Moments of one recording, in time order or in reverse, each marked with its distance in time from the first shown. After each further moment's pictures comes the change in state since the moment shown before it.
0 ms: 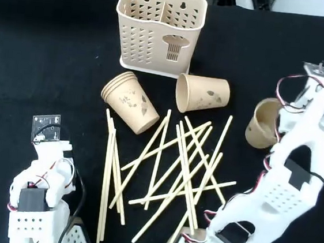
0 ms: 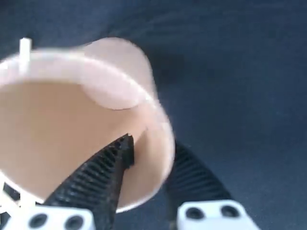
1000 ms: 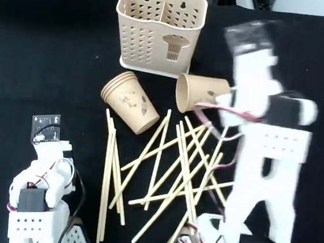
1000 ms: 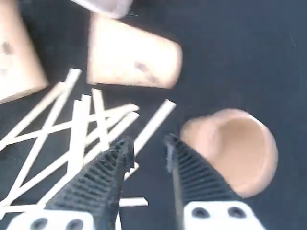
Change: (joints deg) left arm 0.0 0.0 0.0 0.0 0.0; right arm -32.2 -51.2 30.2 -8.5 -0.4
